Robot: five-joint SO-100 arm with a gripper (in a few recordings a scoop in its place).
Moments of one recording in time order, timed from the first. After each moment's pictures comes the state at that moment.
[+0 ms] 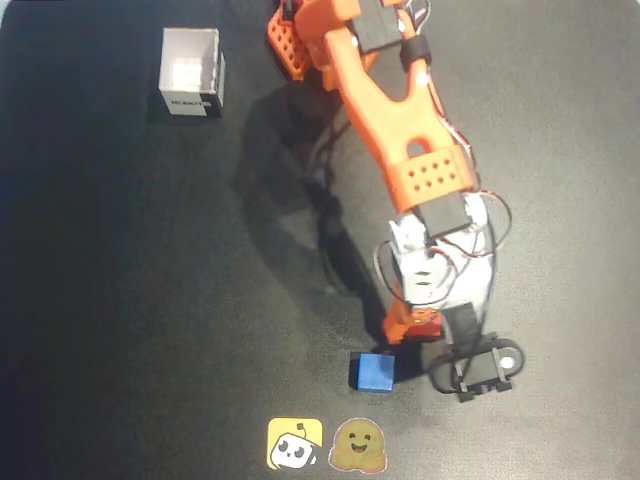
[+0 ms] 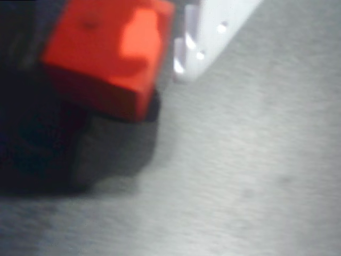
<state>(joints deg) -21.1 64.5 75.6 60.6 98.3</state>
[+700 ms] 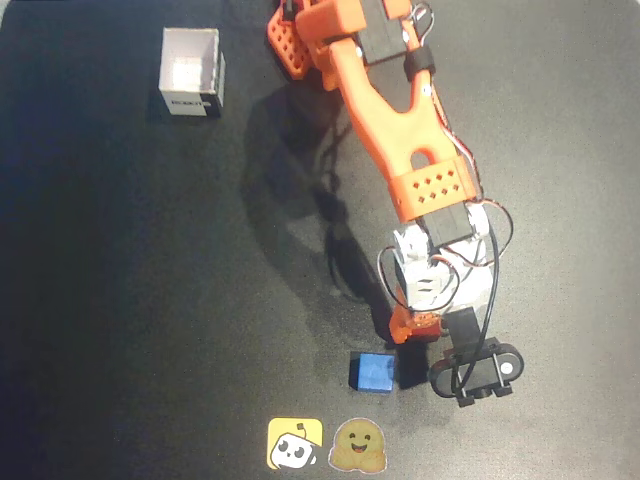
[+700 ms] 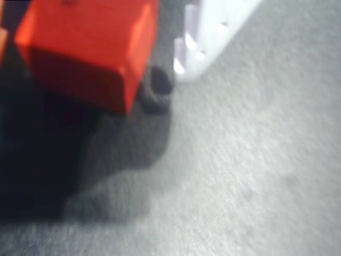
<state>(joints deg) -21.1 62.0 75.1 61.2 98.6</state>
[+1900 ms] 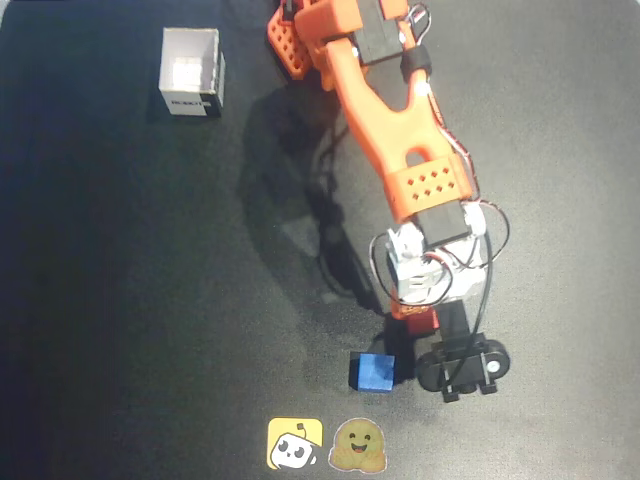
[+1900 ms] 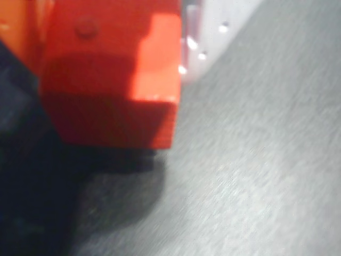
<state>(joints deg) -20.1 62.2 69.7 73.8 99.7</state>
